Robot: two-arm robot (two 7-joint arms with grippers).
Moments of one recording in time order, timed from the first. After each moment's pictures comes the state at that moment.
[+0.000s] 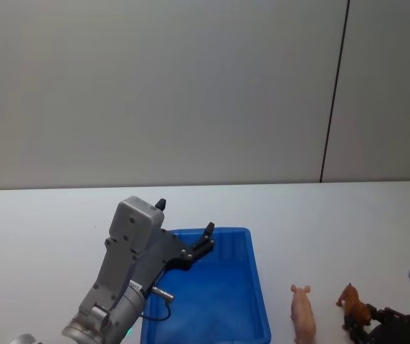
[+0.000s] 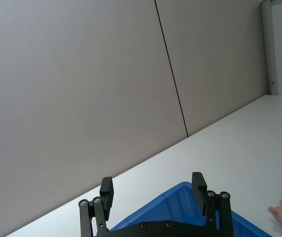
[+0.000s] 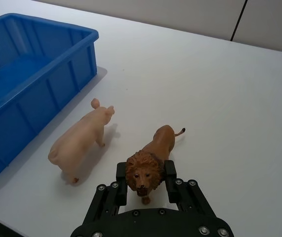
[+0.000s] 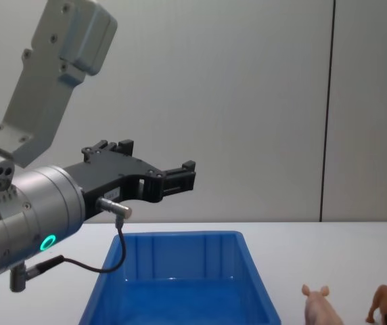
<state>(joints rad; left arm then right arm) -0.24 0.38 0.45 -1.63 -0.20 0.01 -0.01 -0.01 0.41 -0.21 -1.61 0.27 0.28 0.26</state>
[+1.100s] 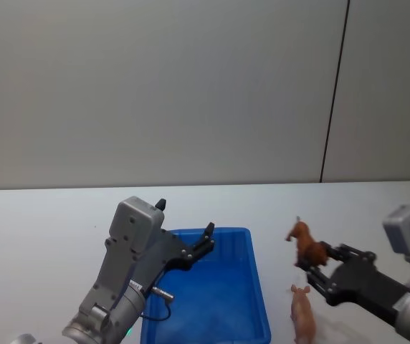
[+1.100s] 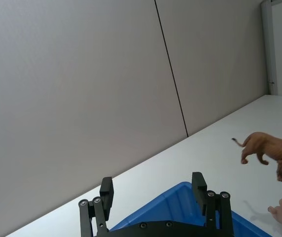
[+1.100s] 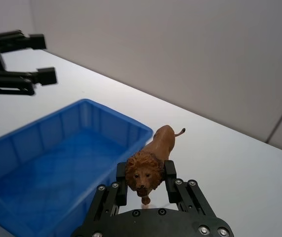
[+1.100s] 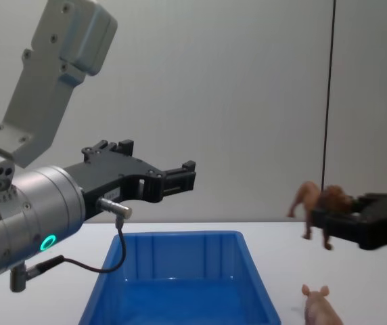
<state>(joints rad) -0.24 0.38 0.45 -1.63 -0.20 0.01 -0.01 0.12 0.36 -0.23 -1.66 0.20 0.19 0.43</state>
